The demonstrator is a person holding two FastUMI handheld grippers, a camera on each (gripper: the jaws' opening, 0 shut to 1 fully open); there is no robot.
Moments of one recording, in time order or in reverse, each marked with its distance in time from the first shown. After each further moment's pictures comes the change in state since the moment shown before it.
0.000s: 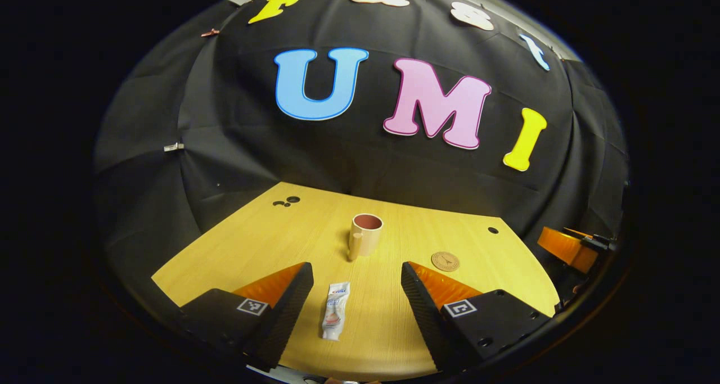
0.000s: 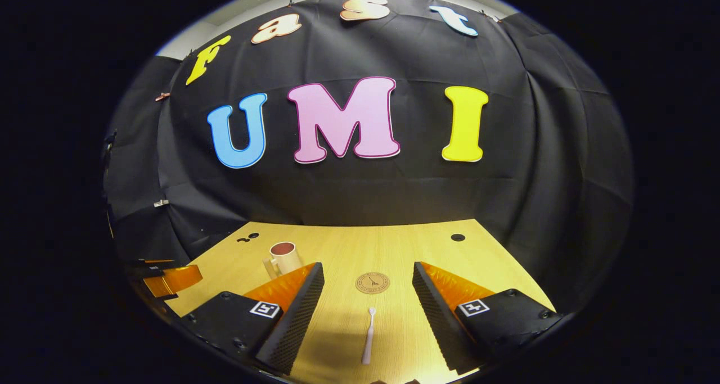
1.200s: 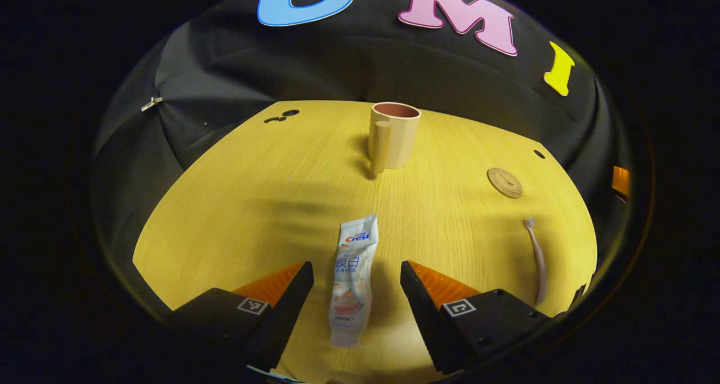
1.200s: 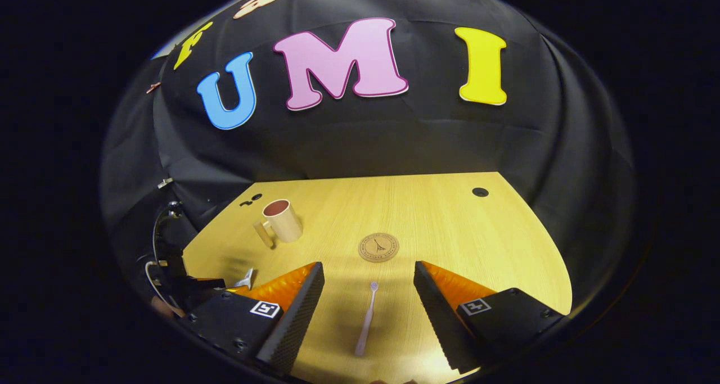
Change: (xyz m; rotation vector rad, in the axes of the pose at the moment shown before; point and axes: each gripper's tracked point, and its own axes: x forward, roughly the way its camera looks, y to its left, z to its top) left arm 0.123 0.044 -0.154 0.071 0.399 0.111; right arm 0.062 -0.019 -0.084 0.036 0.302 0.078
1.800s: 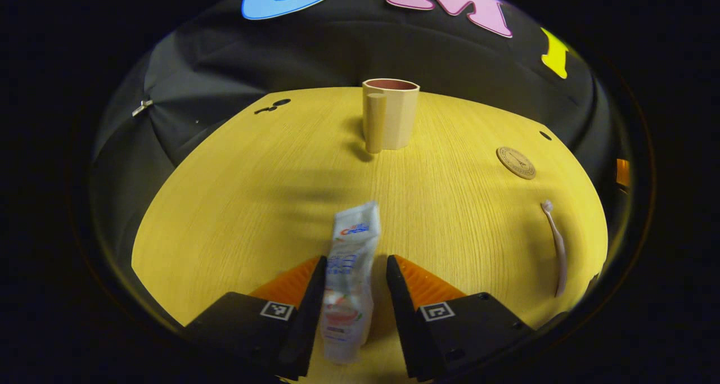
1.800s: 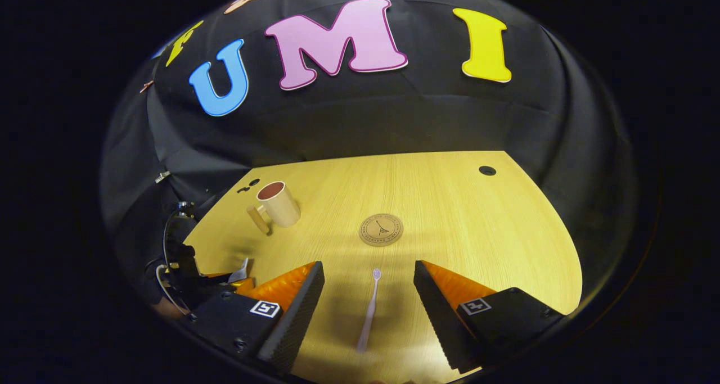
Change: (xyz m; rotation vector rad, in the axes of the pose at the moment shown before) left arm 0.025 -0.012 -0.016 0.087 0.035 -0.012; right arm 0.024 0.003 -0.031 0.023 0.098 0.014
